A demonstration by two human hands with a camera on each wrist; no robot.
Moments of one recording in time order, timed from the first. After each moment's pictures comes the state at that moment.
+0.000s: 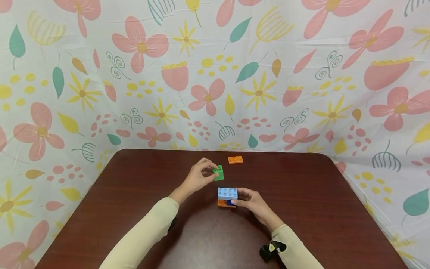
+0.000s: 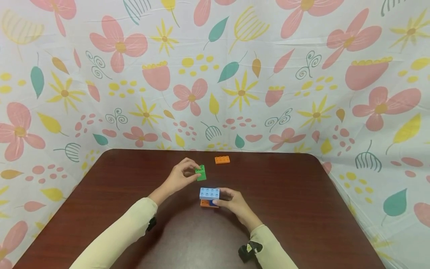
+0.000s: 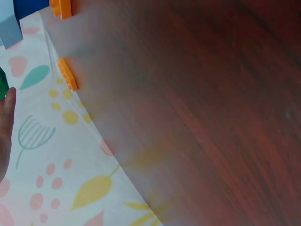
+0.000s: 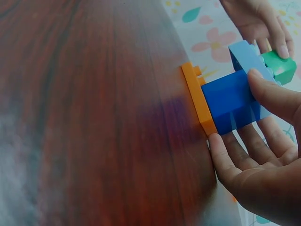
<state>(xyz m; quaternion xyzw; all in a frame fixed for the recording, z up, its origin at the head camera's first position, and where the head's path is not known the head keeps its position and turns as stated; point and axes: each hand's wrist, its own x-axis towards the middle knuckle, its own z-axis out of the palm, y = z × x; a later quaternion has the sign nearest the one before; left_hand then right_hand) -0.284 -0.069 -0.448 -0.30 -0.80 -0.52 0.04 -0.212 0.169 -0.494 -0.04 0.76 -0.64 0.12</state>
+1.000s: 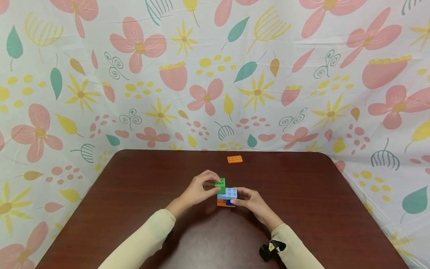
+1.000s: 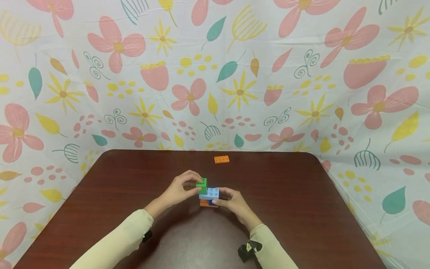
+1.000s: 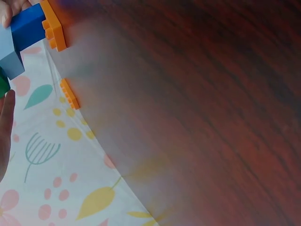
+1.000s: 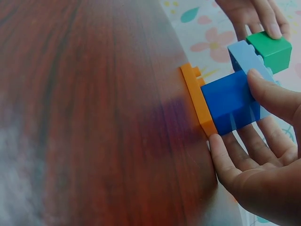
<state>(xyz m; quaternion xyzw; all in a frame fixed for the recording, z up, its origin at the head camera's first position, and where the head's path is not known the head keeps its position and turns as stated) -0.232 -0.066 -0.428 -0.38 -0.75 -0.53 0.01 -0.214 0.173 -0.496 -0.05 0.75 -0.64 0.13</state>
